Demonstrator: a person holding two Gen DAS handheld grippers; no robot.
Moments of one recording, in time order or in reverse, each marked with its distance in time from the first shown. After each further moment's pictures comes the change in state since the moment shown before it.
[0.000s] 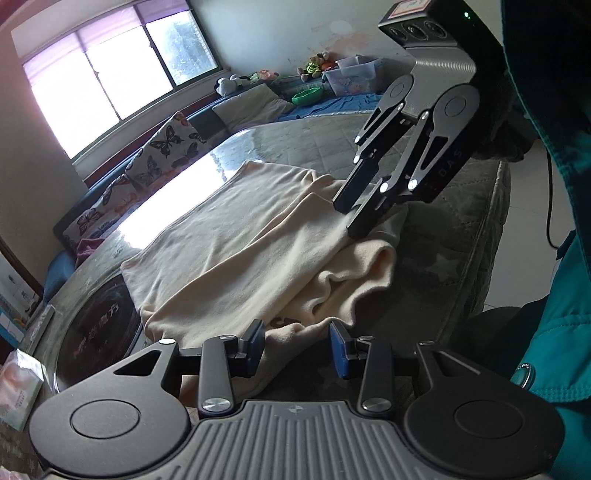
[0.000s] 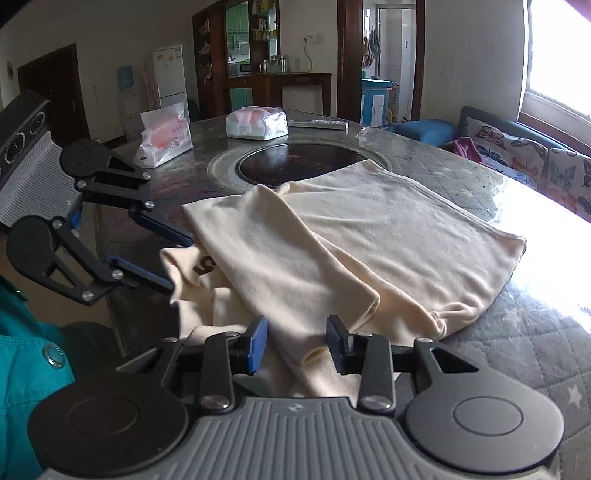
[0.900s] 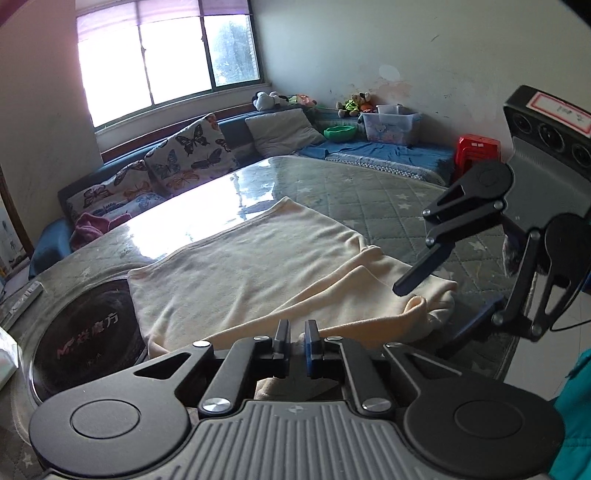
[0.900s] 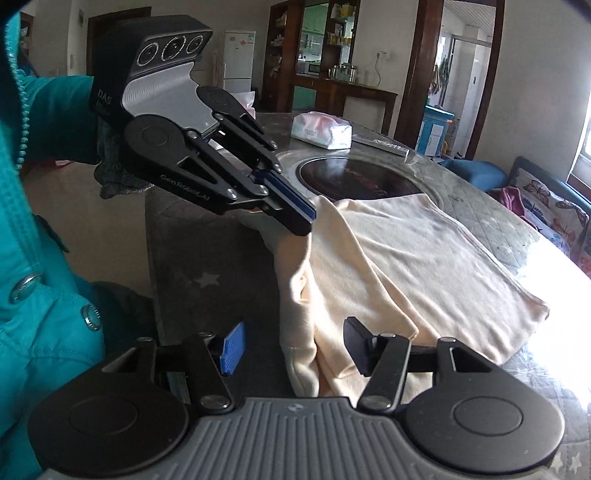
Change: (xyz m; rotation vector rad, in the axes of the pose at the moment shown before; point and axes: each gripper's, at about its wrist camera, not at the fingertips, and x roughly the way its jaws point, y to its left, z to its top) left arm 0.017 0.055 0.031 -0.271 -0.085 -0.046; right arm -0.004 0.025 0.006 -0.243 -0.007 0.085
